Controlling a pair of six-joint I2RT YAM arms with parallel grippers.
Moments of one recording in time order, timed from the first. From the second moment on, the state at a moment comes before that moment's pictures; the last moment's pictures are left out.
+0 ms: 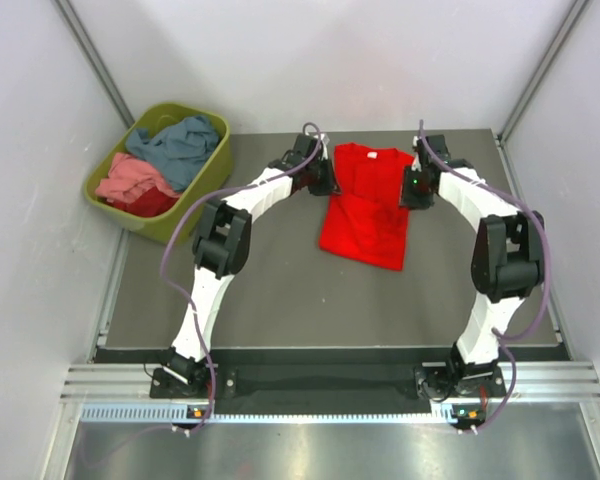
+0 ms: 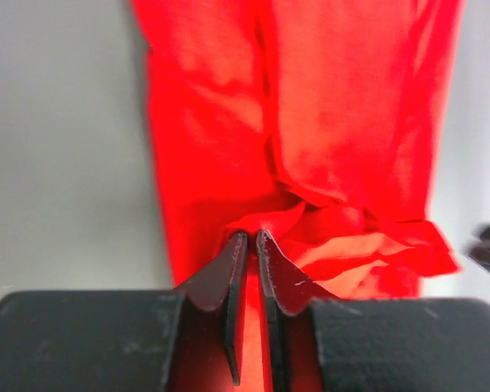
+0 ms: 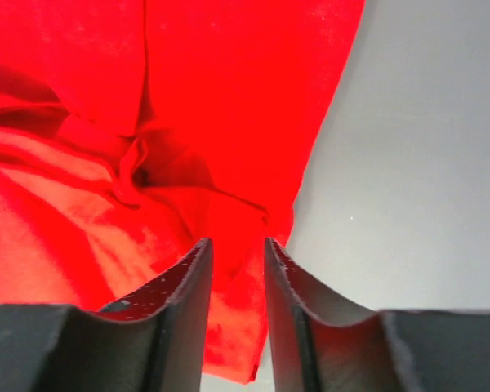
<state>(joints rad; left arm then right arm) -0.49 2.42 2.05 -0.34 0.31 -0.58 0.15 1.89 1.47 -0.61 -0.05 0.27</state>
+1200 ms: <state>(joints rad) -0.50 2.32 1.94 -0.42 0.24 -0.49 0.14 1.98 1.49 -0.56 -0.05 0.30</state>
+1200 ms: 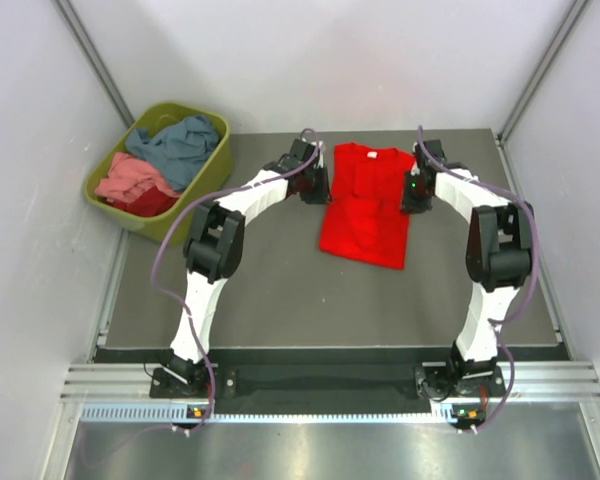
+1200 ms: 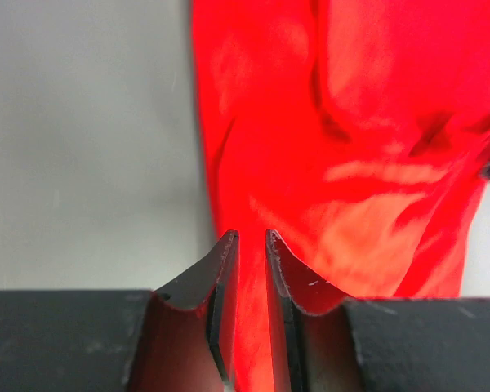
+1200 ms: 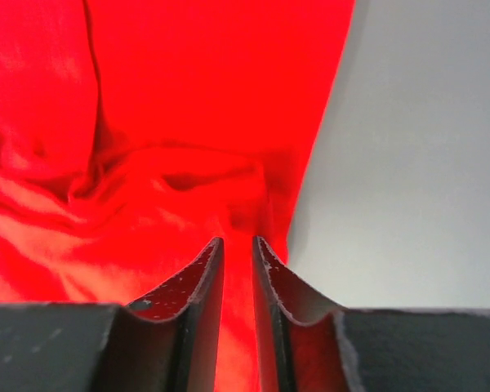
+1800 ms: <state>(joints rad) -0.50 2.17 1.60 -0.45 0.37 -0.47 0.14 1.65 1.03 -0.56 -0.19 0.31</state>
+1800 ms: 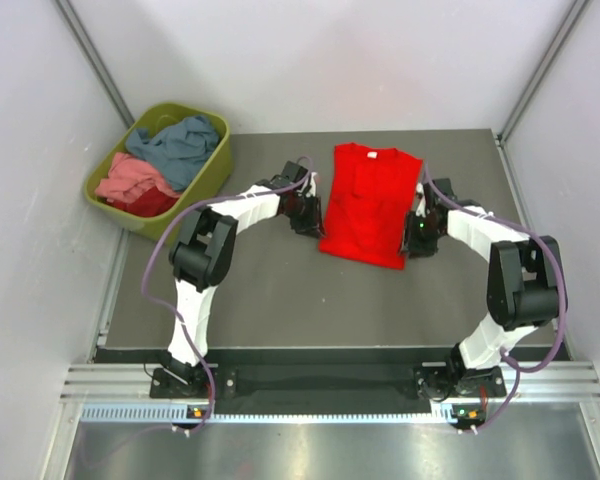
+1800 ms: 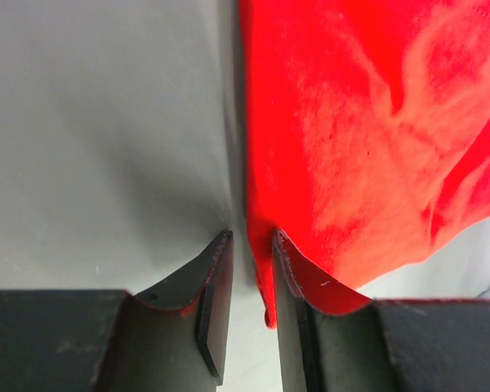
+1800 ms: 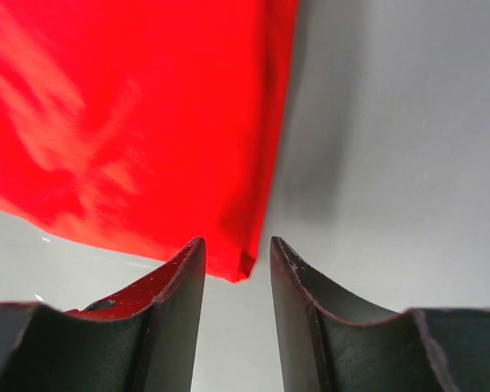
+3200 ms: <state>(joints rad) -0.63 1.98 1.60 -0.56 0.21 -0.58 0.14 1.42 0.95 -0.63 -0.09 0.37</state>
